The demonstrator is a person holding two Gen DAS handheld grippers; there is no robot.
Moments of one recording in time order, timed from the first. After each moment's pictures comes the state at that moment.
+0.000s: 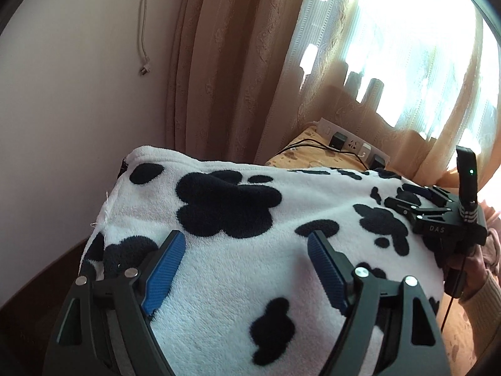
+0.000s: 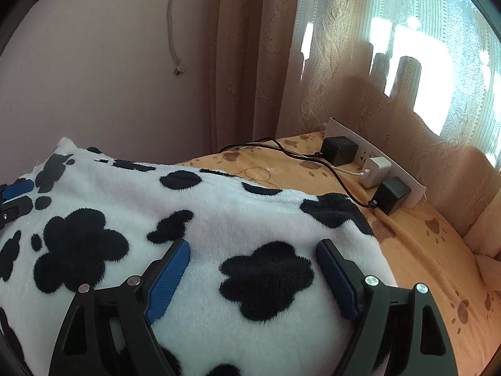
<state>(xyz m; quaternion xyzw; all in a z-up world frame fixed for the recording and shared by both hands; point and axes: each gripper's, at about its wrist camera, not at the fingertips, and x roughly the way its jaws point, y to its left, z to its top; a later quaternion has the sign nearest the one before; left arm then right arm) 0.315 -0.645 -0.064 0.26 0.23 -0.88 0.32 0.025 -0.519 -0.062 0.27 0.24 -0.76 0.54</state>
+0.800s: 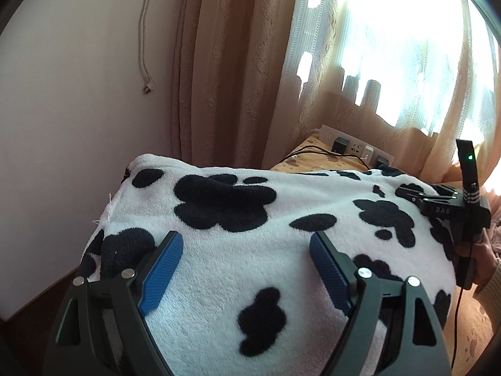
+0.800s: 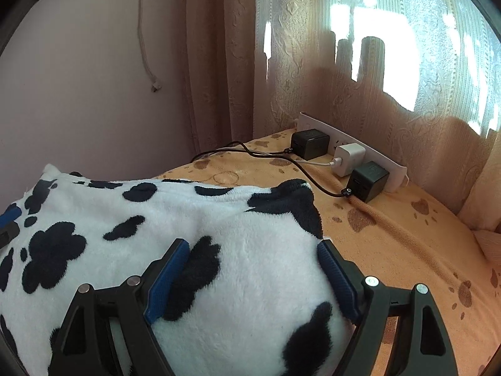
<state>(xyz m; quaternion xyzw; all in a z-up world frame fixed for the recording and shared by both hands) 0.308 -0.624 -0.067 0.25 0.16 -0.88 0.36 -0.005 -0.502 -0.068 0.28 0.20 -0.79 0.51</state>
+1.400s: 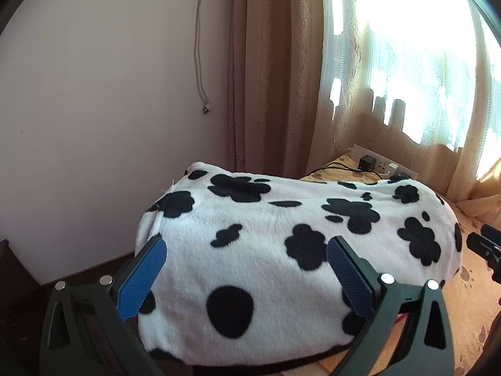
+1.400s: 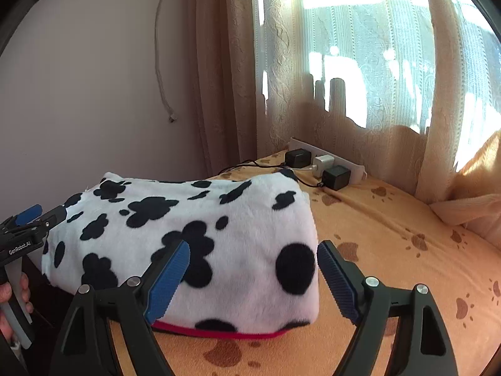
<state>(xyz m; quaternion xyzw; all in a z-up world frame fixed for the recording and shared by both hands) 0.326 -0.500 -0.025 0.22 0.14 -0.82 0.50 0.074 -0.350 -0.019 0.25 0.13 -0.81 0.52</state>
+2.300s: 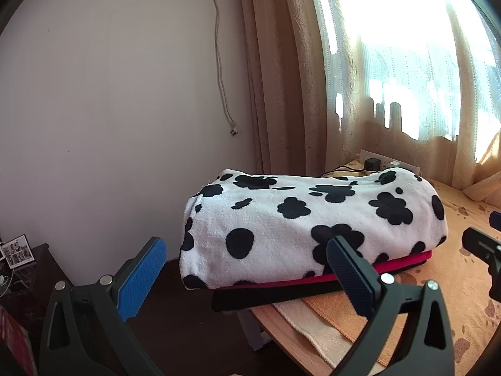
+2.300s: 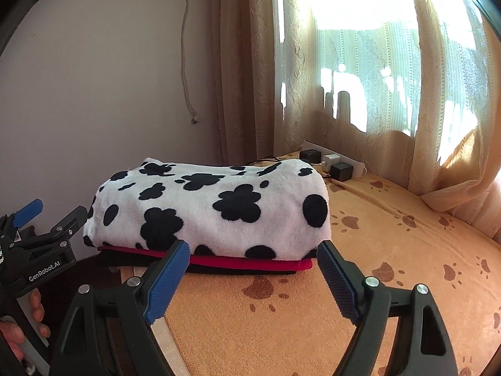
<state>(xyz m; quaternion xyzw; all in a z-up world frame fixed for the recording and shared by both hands) 0.347 -0.384 -0.011 0.19 0.08 -0.79 0.57 0.150 -0.276 -0.010 0.20 0.14 -0.80 0.55</state>
